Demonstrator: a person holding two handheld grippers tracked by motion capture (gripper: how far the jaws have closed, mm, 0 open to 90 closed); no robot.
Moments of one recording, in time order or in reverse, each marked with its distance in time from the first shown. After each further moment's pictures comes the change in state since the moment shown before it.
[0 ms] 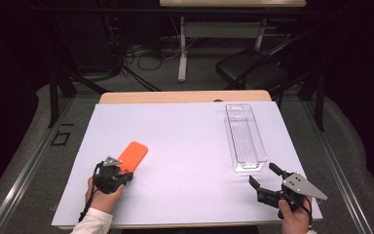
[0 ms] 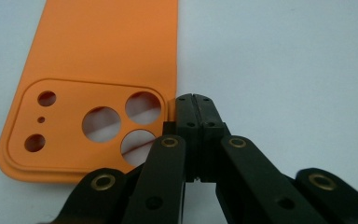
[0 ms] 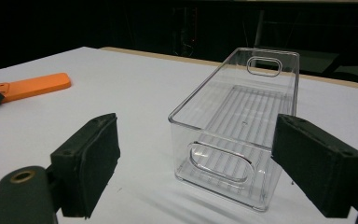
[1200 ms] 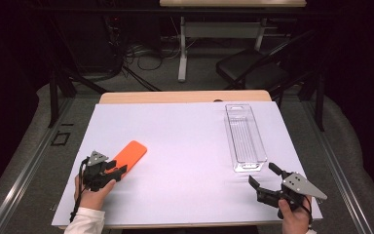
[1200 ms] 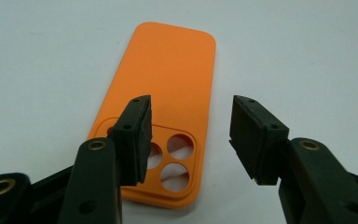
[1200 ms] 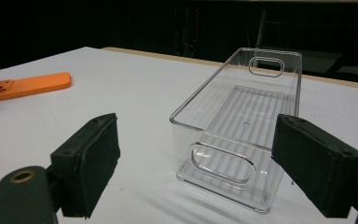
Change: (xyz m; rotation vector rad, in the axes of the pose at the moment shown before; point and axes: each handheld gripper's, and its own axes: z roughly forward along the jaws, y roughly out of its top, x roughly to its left) left arm 0.020 0.004 -0.025 -0.193 0.081 0.062; right arm 0.000 0.000 0.001 -0.003 0.007 0.003
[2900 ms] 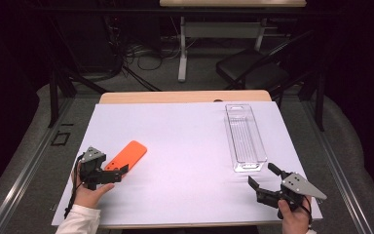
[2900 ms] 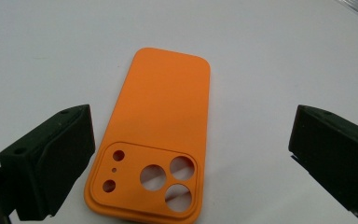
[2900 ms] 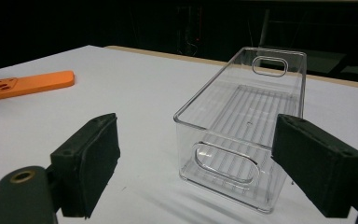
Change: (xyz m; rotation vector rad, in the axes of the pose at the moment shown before) left arm 0.010 0.009 -0.005 -0.044 -0.063 -0.040; right arm 0.001 0.000 0.000 0.006 0.012 -0.006
